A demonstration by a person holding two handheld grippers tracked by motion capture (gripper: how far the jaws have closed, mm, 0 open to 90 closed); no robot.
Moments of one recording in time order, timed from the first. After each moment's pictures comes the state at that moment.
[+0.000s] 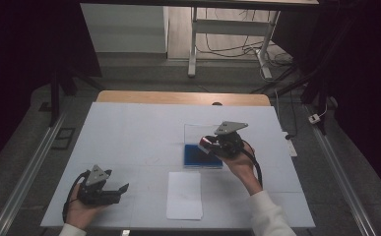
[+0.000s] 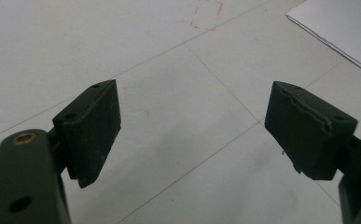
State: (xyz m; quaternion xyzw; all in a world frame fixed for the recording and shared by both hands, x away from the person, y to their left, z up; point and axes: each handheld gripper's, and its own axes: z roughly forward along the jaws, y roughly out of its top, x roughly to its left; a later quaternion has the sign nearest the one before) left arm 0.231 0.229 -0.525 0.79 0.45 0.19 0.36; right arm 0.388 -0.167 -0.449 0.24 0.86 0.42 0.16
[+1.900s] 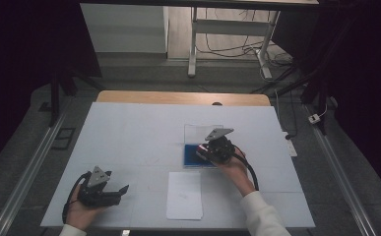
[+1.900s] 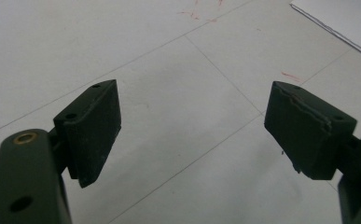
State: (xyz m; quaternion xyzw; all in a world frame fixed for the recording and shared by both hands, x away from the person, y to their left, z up) left arm 0.229 0.227 -0.528 0.80 0.45 0.19 0.35; right arm 0.398 -0.152 -0.491 0.26 0.89 0.35 0.15
